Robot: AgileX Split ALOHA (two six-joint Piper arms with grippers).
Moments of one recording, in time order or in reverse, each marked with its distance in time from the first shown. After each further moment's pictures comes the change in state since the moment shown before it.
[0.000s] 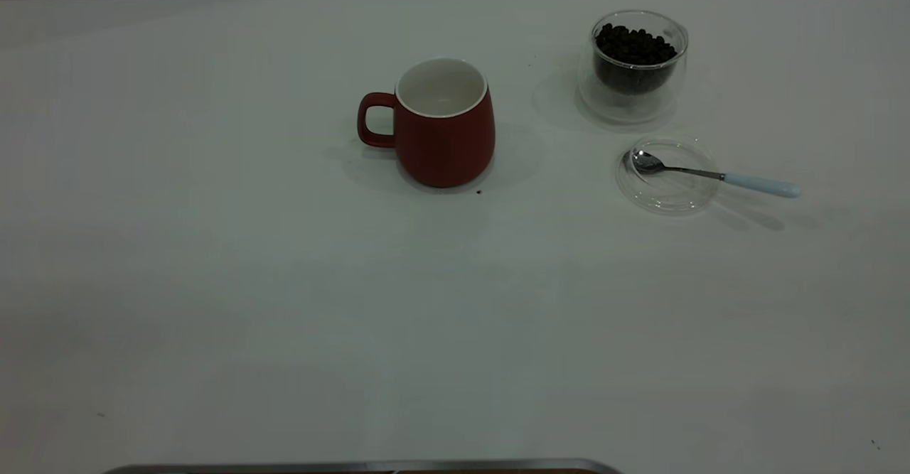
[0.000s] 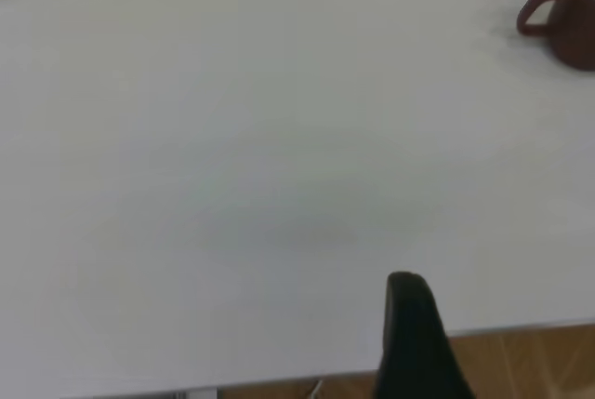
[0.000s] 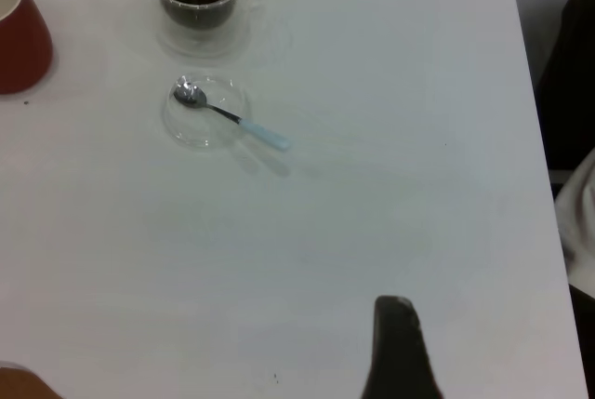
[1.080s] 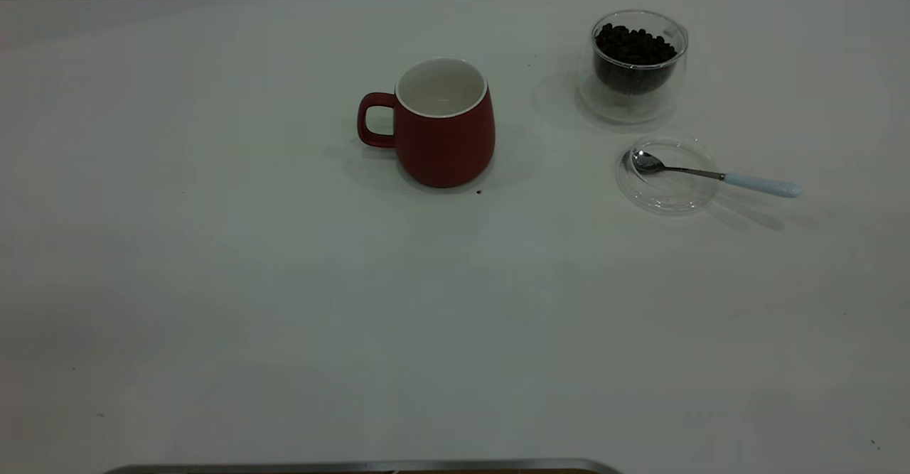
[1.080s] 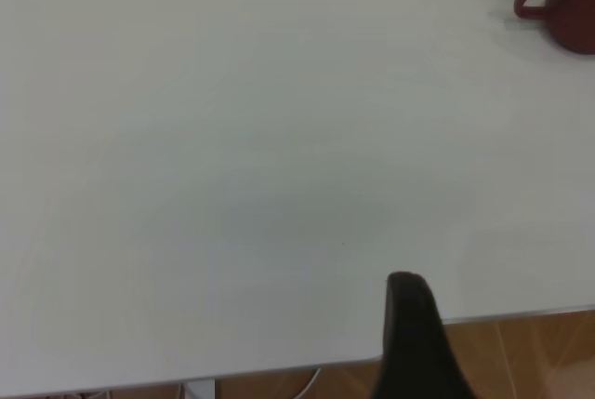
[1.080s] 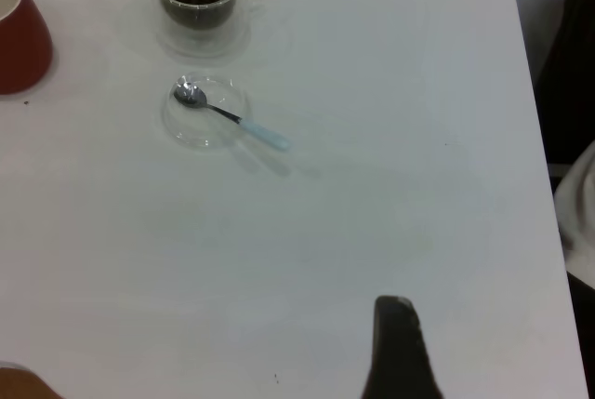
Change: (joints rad) left arm -0.006 -0.001 0.004 0.000 0.005 0.000; right arm 0.000 0.000 0.000 0.000 0.000 0.000
